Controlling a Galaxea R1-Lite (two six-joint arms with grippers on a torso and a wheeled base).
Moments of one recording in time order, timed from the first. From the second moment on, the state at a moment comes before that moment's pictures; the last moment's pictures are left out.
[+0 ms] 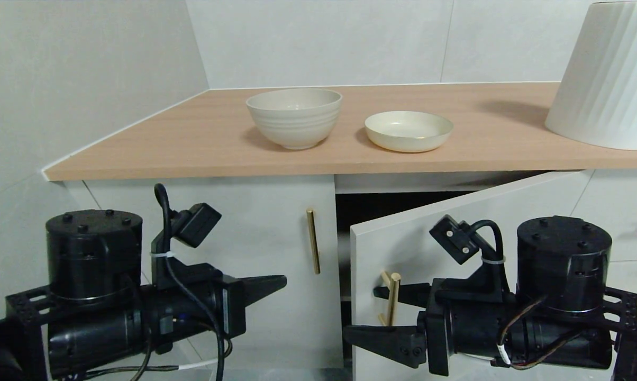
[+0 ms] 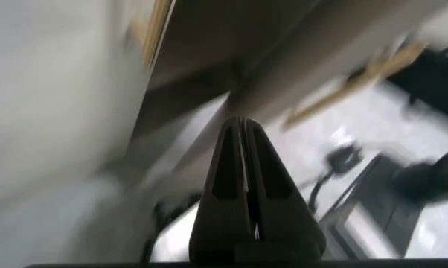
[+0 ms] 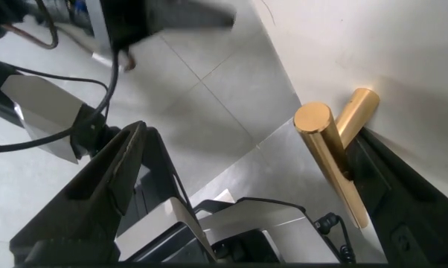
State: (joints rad) left arm -0.51 1.49 -0.52 -0.60 -0.34 -0.37; right arm 0.83 1.67 -0.58 -0.86 0.44 0.37
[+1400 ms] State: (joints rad) left arm -0.68 2.07 -0.52 -1.47 -0.32 -0.22; right arm 0.81 1.60 -0.52 -0.87 0.44 0.36
